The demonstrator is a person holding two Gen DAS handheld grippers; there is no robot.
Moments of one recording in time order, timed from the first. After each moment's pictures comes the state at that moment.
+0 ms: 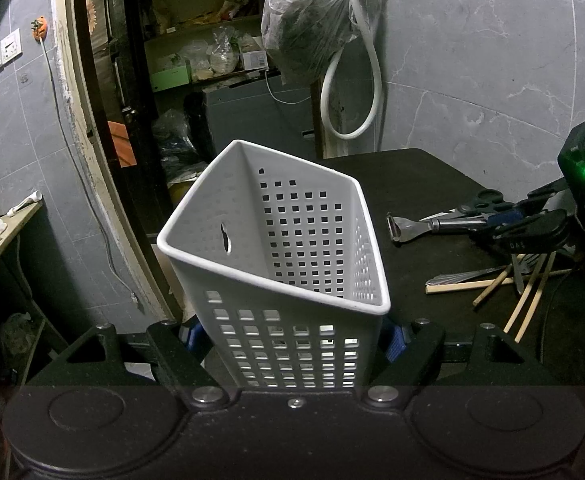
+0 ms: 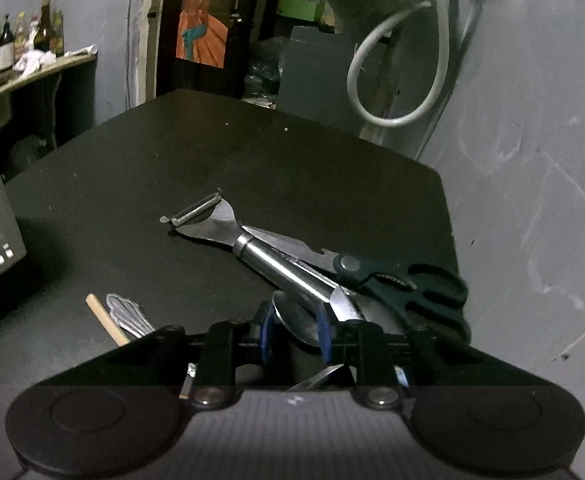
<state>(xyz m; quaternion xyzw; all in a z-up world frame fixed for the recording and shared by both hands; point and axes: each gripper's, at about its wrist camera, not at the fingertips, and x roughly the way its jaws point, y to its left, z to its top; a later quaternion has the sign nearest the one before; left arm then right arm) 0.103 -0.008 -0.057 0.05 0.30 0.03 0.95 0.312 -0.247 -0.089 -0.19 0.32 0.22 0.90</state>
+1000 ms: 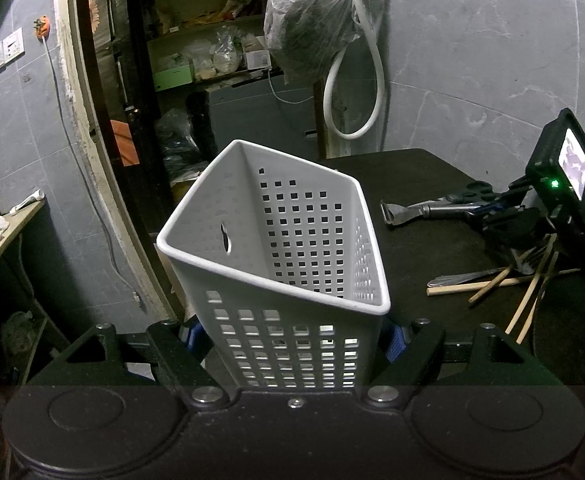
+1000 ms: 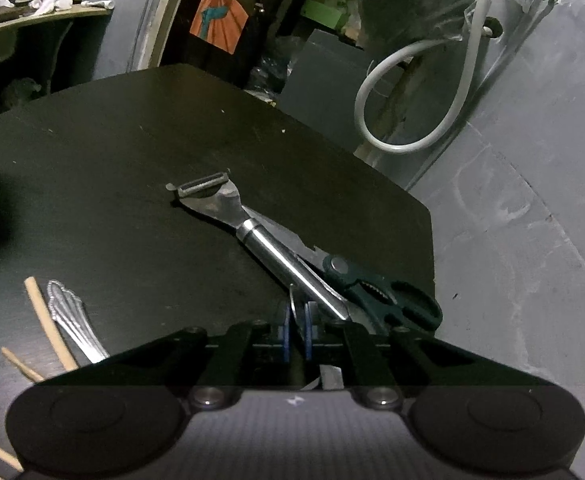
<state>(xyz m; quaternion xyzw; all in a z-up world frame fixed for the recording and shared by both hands) 0.104 -0.009 -0.056 0.05 0.30 0.03 0.95 0.305 -0.231 -0.106 -0.30 0.28 0.19 0.89</state>
